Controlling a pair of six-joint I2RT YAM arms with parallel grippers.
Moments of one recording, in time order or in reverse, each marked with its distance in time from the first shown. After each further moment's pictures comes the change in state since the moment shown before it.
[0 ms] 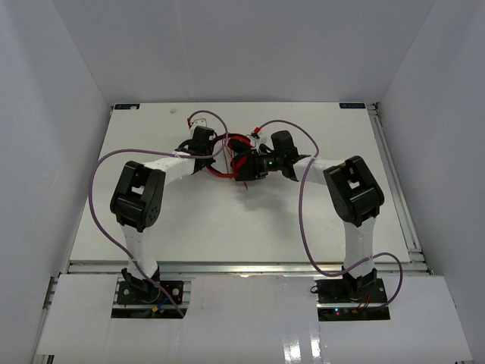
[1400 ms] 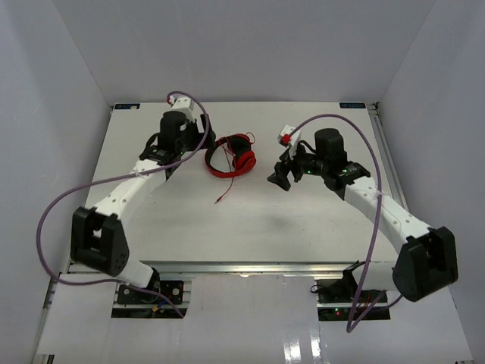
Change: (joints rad) left arm 0.041 -0.420 -0.052 -0.060 0.258 0.110; right arm -0.071 -0.707 -0.202 -0.414 0.171 -0.731
